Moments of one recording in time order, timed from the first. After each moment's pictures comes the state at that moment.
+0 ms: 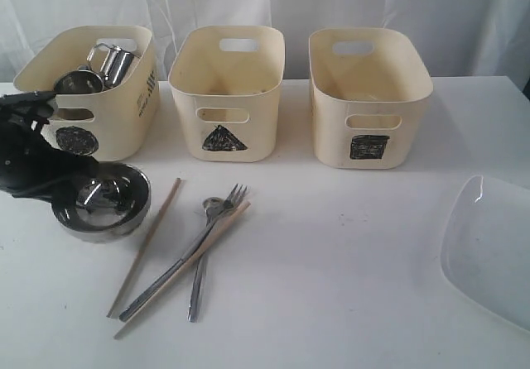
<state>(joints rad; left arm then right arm) -0.11 1.69 -1.04 -0.34 0.62 0.26 -0.13 0.00 0.00 -0.18 0.28 0.38</state>
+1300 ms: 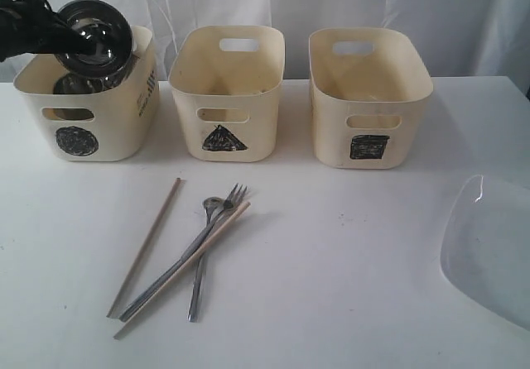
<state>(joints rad) -0.08 1.98 -1.48 -0.23 -0.15 0.54 -0.13 0.00 0.00 -0.18 0.28 0.38</state>
